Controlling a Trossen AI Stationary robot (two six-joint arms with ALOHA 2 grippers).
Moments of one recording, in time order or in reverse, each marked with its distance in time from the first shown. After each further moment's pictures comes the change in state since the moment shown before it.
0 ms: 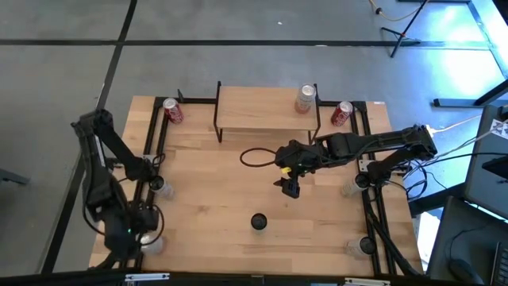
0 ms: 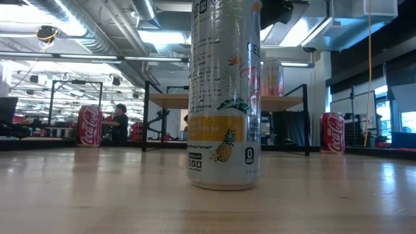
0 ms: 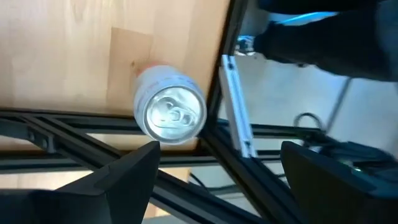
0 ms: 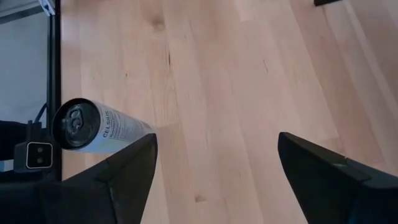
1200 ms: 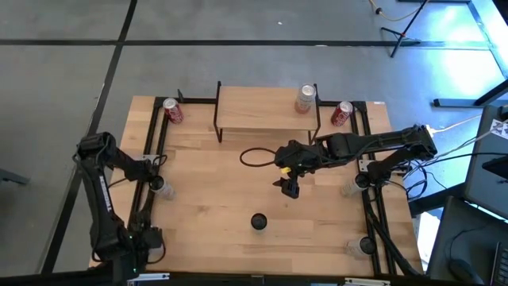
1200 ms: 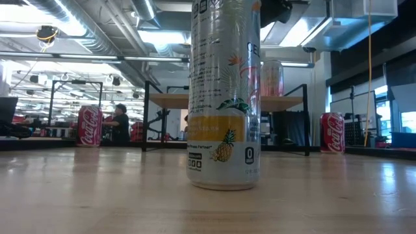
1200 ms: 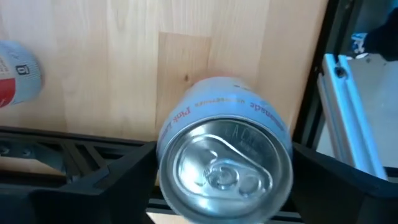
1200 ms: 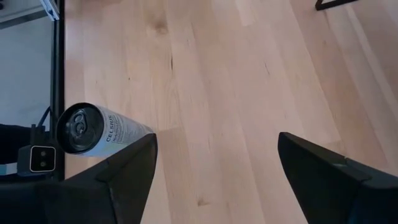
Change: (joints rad) left arm -0.135 0.323 -0.032 -0.019 -0.157 0.006; right arm 0.000 0.001 0.000 0.016 -0.001 0.003
